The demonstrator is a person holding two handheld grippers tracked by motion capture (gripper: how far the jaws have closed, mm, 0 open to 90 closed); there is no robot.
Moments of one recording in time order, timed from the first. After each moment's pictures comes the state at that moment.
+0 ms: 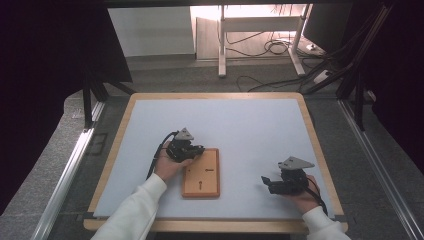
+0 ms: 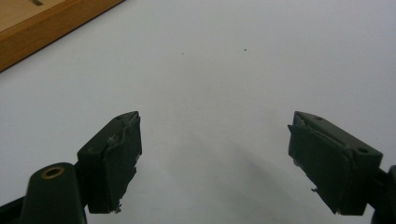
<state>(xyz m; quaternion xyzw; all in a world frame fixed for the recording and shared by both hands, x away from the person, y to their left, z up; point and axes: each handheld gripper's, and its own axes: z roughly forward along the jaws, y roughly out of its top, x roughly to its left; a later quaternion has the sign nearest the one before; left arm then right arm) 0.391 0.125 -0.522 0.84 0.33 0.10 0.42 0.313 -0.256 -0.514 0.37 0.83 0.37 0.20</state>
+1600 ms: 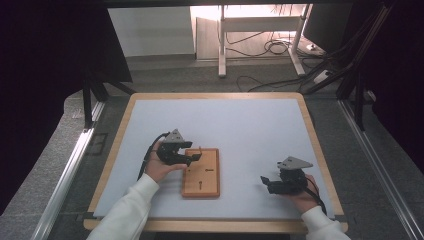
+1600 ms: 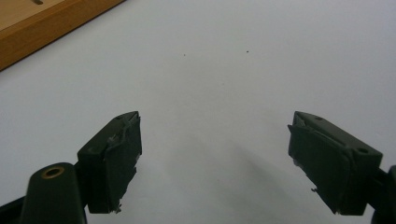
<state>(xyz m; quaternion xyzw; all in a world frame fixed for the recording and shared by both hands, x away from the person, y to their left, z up) 0.376 0.147 -0.510 0.84 0.30 0.11 0.44 0.313 -0.253 -0.515 0.37 0.83 0.37 0.21</state>
